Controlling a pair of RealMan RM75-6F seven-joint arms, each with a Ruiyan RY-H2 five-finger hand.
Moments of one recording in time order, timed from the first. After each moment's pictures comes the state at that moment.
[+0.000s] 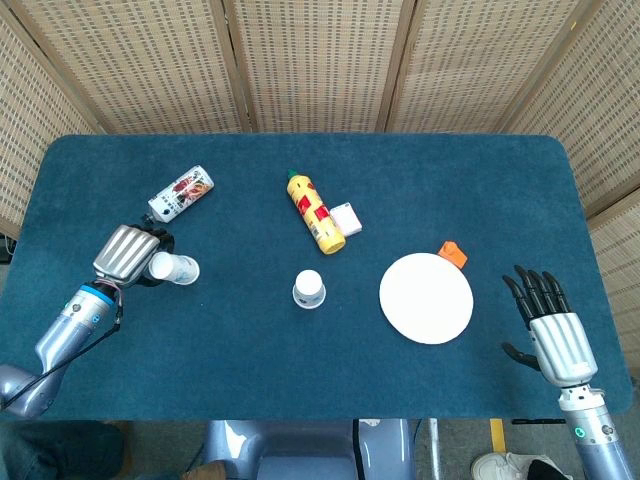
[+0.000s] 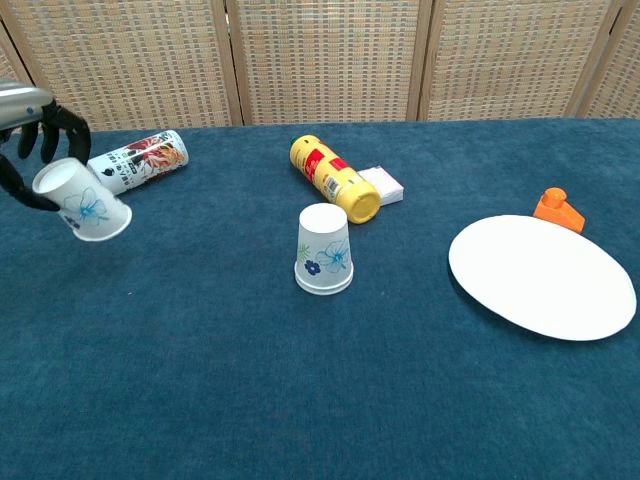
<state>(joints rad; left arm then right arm) -0.64 -1.27 -0.13 -1.35 1.46 0.99 0.07 0.22 -1.24 -0.01 -1.45 -1.59 1.57 0.00</state>
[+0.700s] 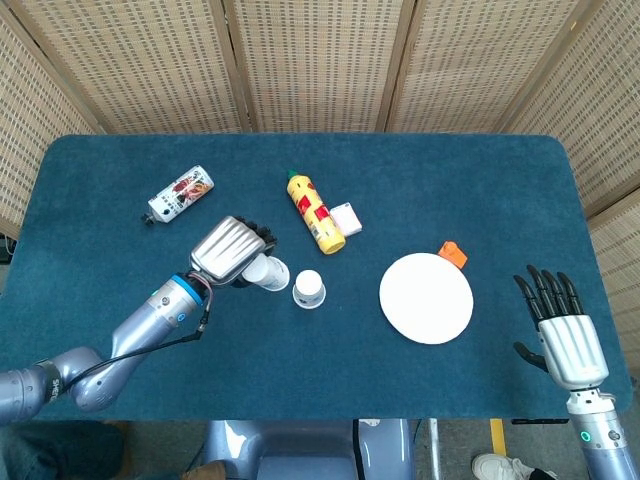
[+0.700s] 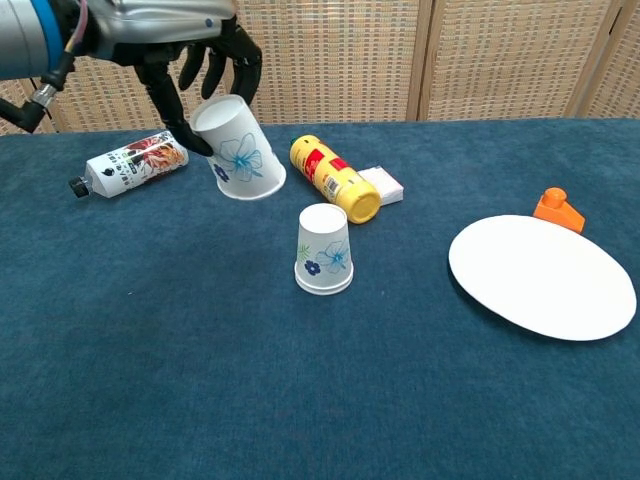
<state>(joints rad) -0.93 -1.23 -0.27 -1.78 1.12 0.83 0.57 0.18 -1.22 0.02 -1.50 -1.58 1.56 -0.11</state>
